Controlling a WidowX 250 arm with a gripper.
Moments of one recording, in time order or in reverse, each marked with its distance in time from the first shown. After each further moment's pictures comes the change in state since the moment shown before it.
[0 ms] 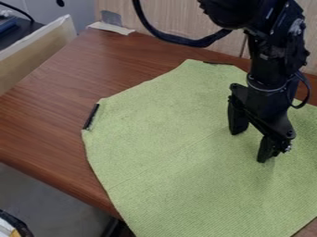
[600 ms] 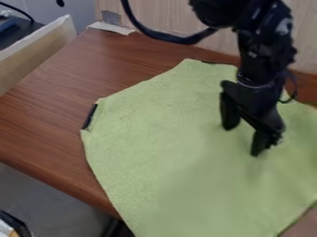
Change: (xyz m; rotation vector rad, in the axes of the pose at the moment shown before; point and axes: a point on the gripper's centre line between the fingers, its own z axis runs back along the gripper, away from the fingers) arm -0.016 0.034 -0.001 0.061 0.015 0.109
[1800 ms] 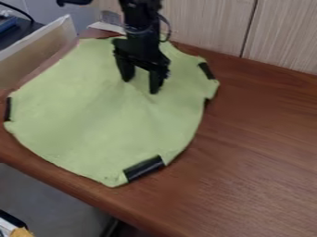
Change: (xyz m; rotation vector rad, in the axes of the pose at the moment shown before) arm -0.058 0.172 0.004 0.132 0.063 0.418
